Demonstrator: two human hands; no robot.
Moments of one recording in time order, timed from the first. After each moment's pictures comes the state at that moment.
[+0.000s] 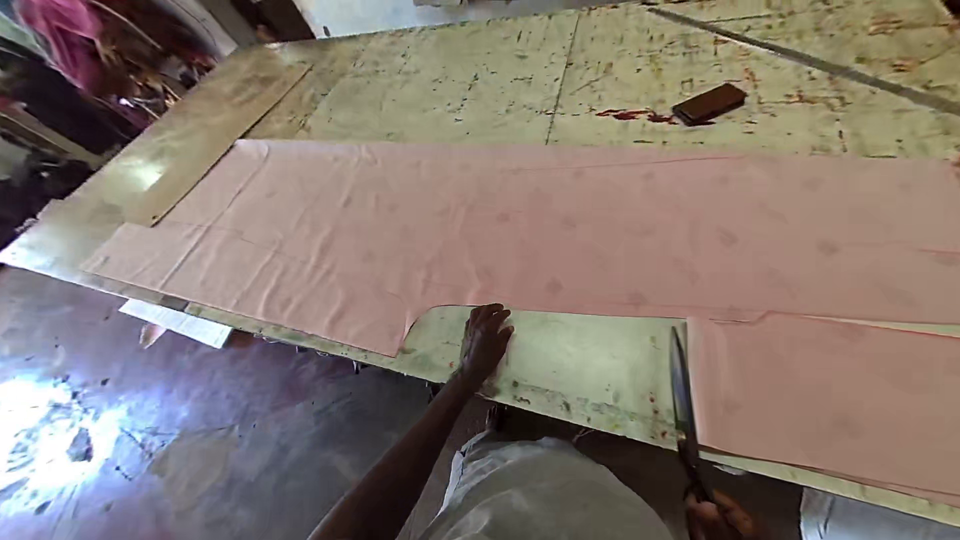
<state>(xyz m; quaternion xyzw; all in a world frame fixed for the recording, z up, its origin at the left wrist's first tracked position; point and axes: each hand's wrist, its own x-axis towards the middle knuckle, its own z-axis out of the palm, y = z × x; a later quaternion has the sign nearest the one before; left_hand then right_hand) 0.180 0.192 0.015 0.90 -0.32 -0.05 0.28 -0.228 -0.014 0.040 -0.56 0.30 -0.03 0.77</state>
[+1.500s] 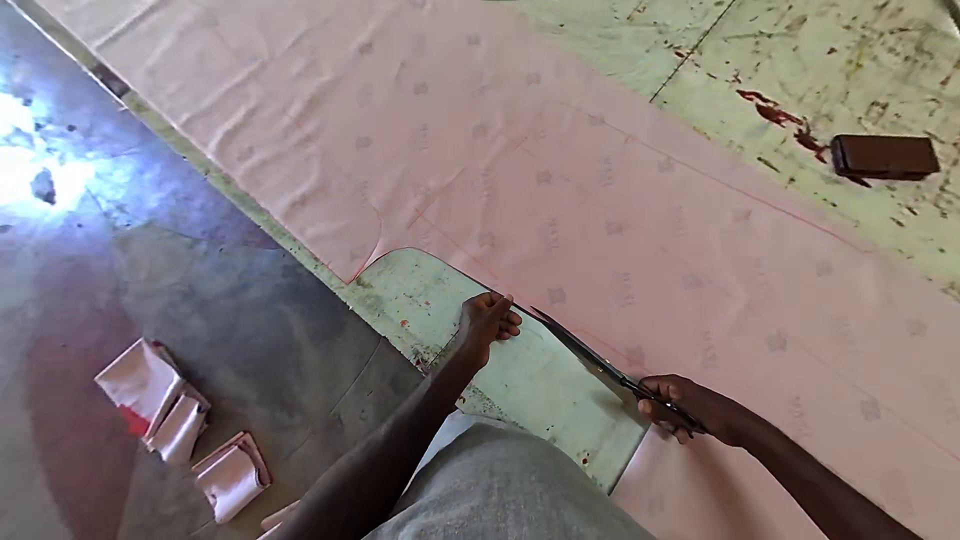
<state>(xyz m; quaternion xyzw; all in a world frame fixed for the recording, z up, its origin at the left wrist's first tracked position) 0.180 0.102 0.015 0.61 0.26 -0.24 0.70 0.088 -0.249 0.049 -0.66 0.08 0.55 0.50</state>
